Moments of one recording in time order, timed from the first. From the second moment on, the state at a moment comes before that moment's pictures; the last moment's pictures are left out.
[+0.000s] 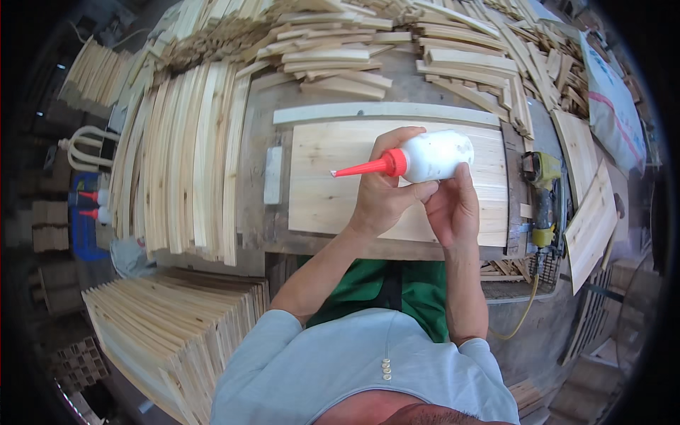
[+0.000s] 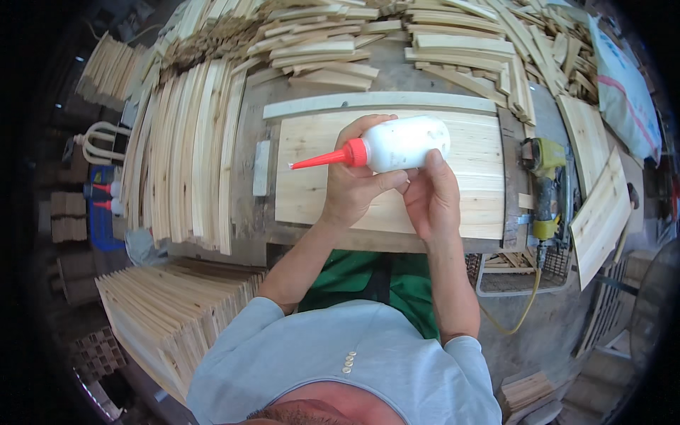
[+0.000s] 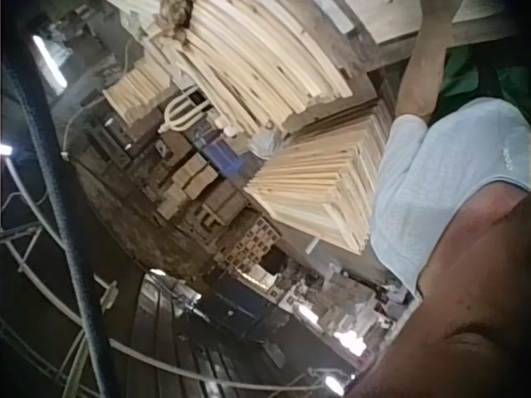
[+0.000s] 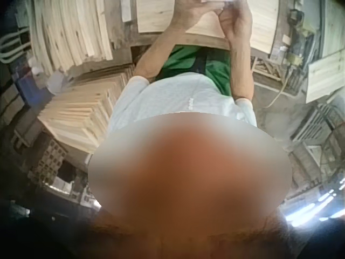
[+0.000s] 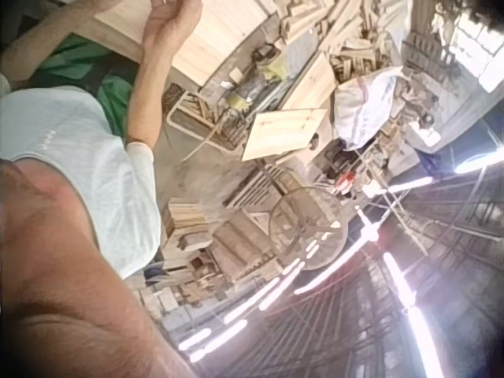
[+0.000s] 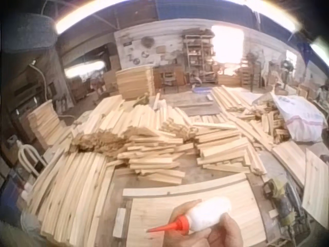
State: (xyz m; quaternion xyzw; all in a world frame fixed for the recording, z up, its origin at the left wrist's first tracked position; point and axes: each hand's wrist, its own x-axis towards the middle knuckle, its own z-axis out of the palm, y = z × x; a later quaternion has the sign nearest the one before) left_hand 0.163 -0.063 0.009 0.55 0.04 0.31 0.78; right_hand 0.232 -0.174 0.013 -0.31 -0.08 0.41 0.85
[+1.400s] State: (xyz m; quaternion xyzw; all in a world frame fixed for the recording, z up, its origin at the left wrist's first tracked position) left_hand -0.022 0.003 -0.026 0.89 0.26 0.23 0.30; right_hand 0.256 -0.010 0.010 -0.57 -0.37 0.24 0.69
